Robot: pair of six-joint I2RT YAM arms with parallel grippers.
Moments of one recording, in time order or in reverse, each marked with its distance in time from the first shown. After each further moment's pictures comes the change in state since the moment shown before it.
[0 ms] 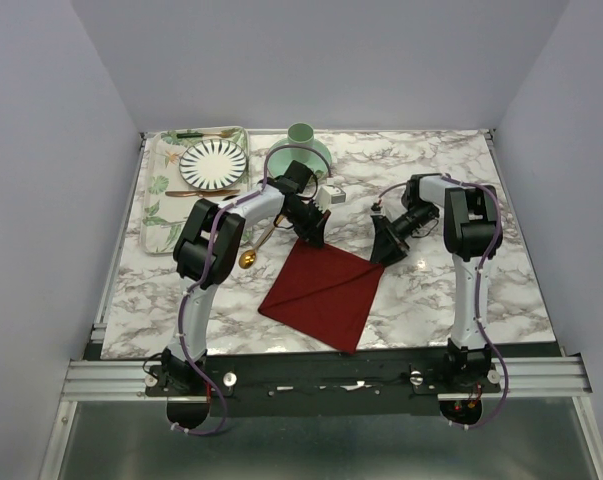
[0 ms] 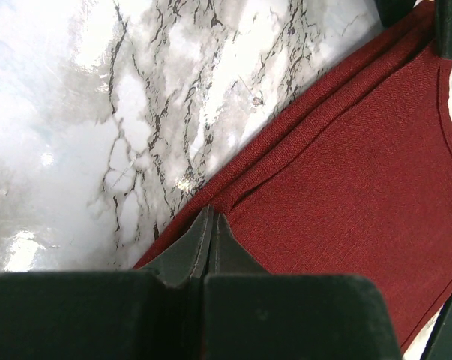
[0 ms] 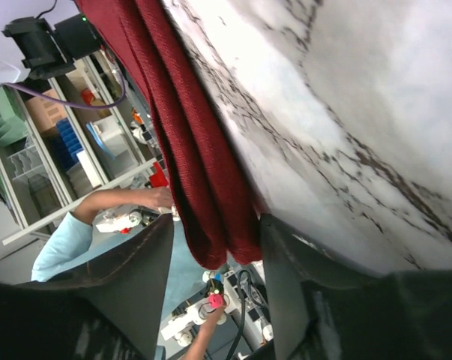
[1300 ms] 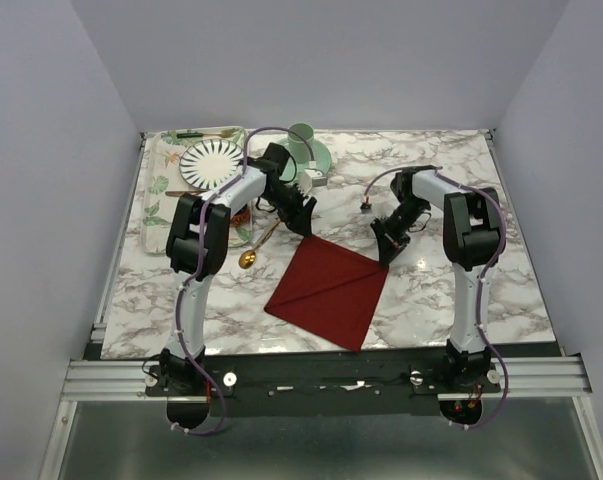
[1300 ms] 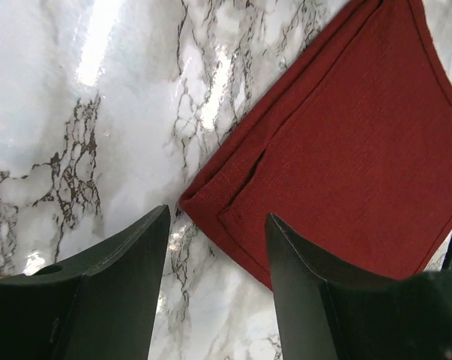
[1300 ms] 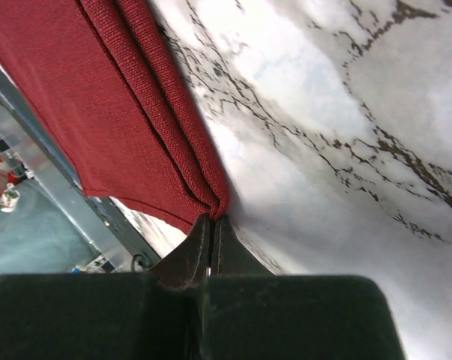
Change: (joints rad) left arm 0.137 0.012 0.163 -0.227 0.112 0.202; right arm 0.082 -0.143 -0.031 0.114 0.294 -0.111
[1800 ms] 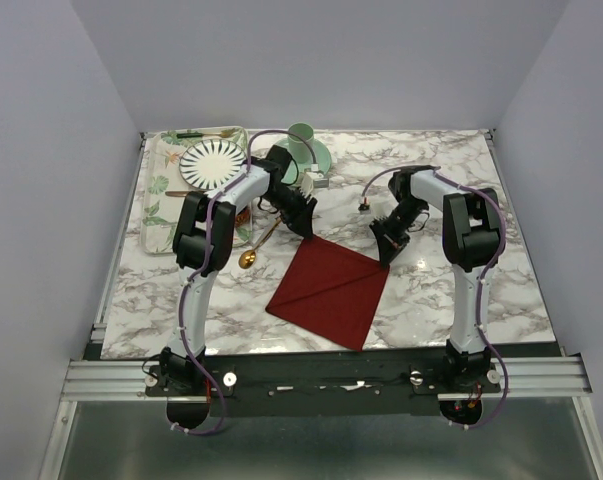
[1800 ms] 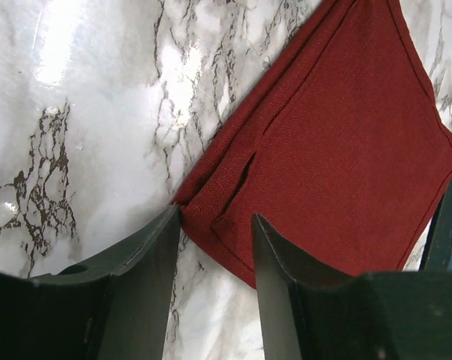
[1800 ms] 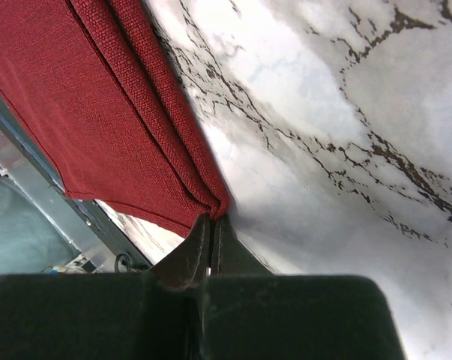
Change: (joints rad) left arm -0.004 0.102 0.082 -0.094 0.066 0.034; right arm 0.014 -0.013 -0.011 0.027 0.055 -0.020
